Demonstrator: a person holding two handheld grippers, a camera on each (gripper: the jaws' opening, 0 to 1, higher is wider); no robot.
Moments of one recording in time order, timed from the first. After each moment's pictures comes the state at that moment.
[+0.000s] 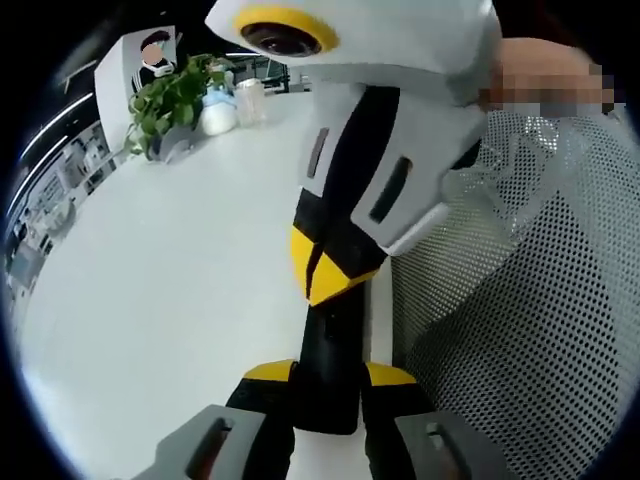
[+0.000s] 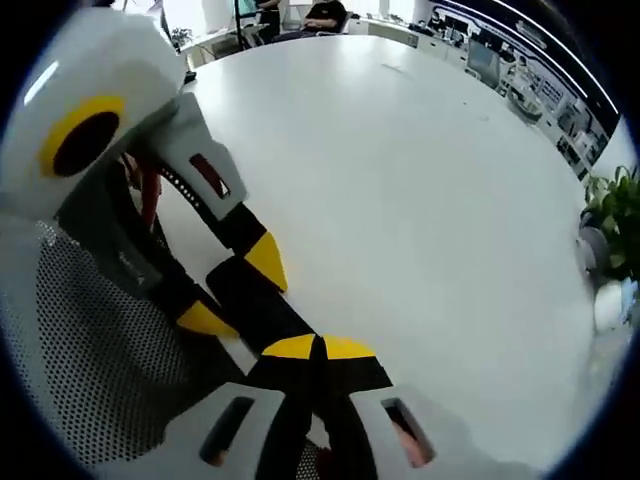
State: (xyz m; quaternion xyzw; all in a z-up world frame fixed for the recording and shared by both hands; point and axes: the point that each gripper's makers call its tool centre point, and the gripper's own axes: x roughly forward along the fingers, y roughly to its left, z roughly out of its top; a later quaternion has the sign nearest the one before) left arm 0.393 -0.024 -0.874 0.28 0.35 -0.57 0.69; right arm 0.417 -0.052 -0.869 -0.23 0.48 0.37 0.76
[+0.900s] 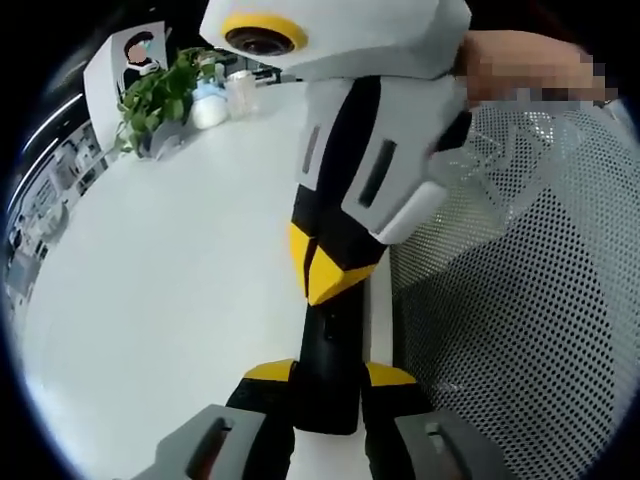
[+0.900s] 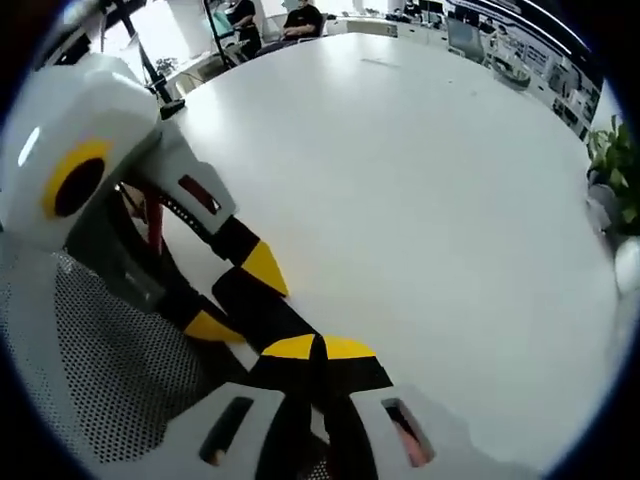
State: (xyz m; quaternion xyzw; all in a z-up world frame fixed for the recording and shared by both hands) left arm 0.394 -0.024 -0.874 0.30 0.36 -0.58 0.67; right arm 0.415 -0.051 -0.869 -0.18 0.49 0.38 0.76
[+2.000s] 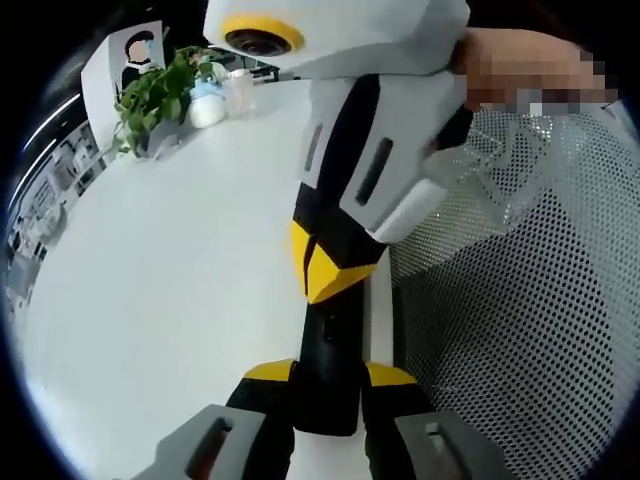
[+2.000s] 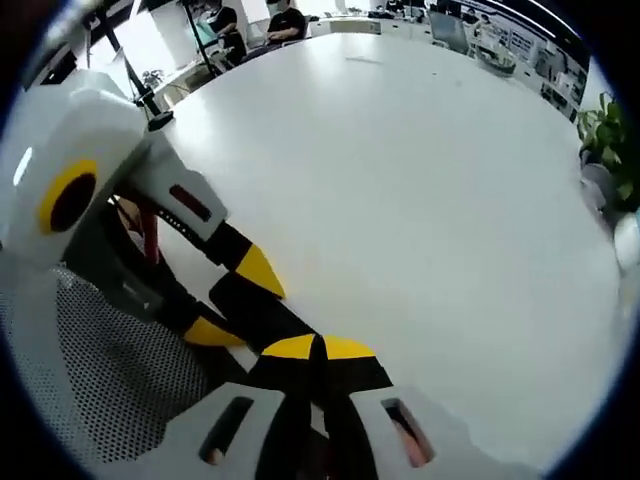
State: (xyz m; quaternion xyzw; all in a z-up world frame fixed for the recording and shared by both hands) left arm 0.394 -0.025 -0.874 0.30 0.36 -0.58 0.67; right arm 0.415 -0.056 -0.868 -0.15 0.51 0.36 0.77
